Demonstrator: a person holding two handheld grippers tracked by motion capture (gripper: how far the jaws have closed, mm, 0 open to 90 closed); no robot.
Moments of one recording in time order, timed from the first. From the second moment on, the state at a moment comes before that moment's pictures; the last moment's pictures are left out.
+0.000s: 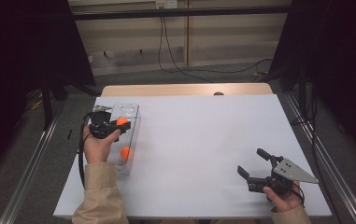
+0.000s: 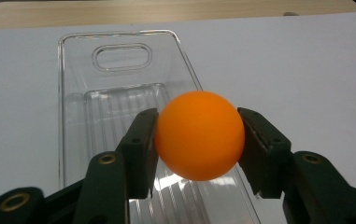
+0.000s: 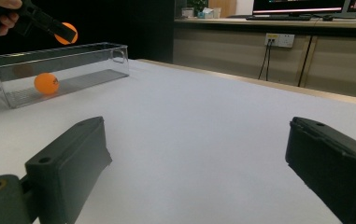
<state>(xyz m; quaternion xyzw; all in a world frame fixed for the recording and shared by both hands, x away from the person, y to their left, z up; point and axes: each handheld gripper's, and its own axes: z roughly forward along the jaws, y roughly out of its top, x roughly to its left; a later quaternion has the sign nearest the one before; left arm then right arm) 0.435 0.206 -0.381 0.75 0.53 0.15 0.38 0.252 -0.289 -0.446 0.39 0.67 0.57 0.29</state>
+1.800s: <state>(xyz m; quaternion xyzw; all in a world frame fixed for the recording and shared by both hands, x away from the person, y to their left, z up) 0.441 0.210 -0.395 0.75 0.55 0.15 0.35 0.251 -0.289 -0.446 0.39 0.67 0.57 0.28</state>
